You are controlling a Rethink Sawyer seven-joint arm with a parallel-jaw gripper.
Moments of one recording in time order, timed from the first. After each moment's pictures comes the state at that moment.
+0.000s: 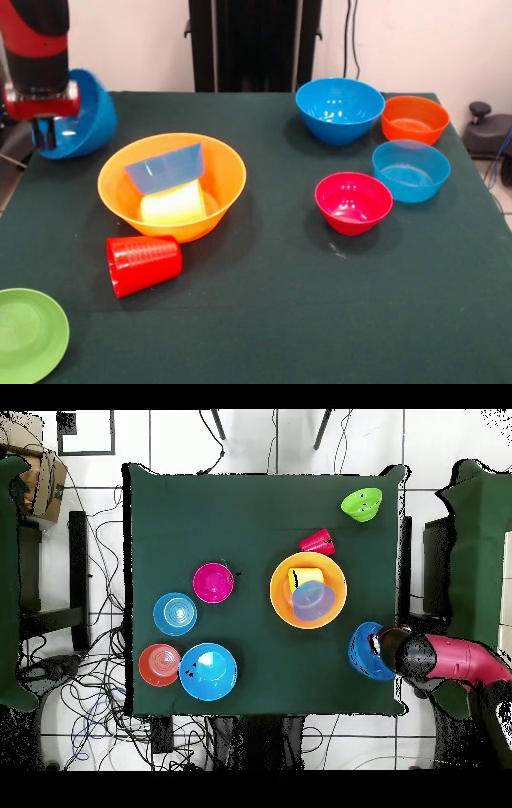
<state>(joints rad) -1.03 -0.53 0.34 1.64 -0.85 0.54 1.31</state>
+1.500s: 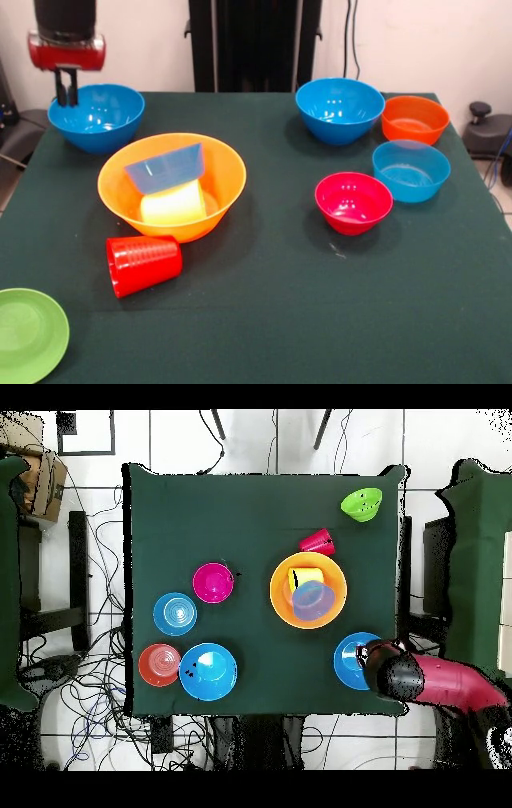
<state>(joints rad) -0.89 -0.67 0.16 1.81 -0.72 0.38 1.37</state>
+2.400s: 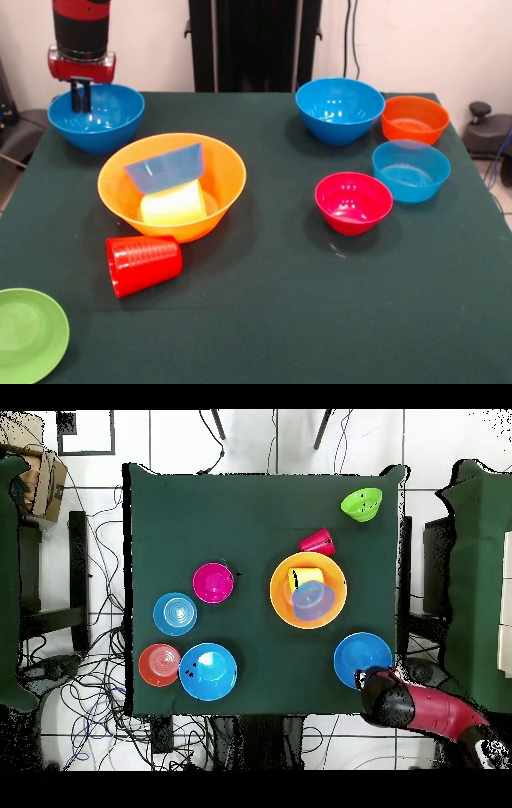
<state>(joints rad) -0.89 -0.53 -0.01 1.82 -0.73 0.19 1.45</state>
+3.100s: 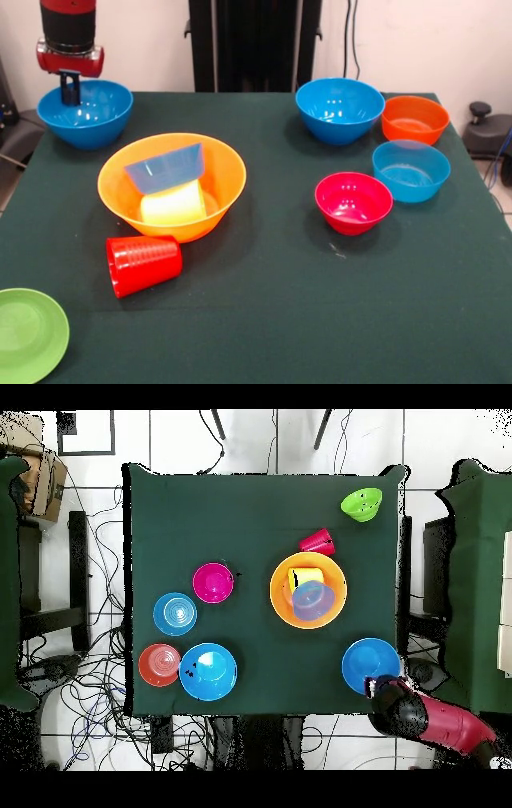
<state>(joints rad) -0.97 -0.53 0.01 1.83 -0.73 0.19 1.45</state>
